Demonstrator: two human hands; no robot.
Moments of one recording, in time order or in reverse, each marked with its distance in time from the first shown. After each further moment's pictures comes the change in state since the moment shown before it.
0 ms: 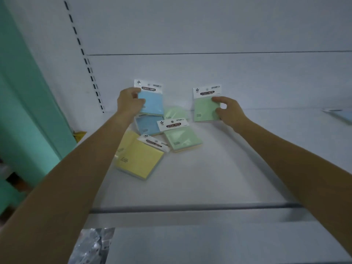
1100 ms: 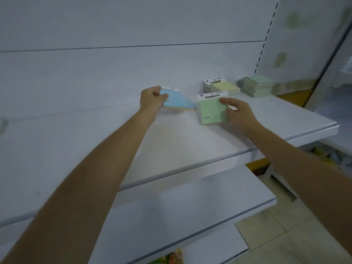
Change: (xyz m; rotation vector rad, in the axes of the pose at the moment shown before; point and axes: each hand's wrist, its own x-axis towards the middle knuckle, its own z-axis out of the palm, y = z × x) left_hand -0.221 0.194 0.448 -0.286 -0.410 0.000; right_hand -0.081 0.235 -0.424 0.033 0.287 0.161
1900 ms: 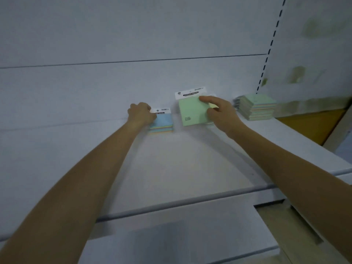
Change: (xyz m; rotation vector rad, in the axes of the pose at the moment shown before) left_hand 0.051 0.001 0.076 0.785 0.082 -0.067; right_hand 0.114 0.024 -0.029 0.080 -0.219 -0.229
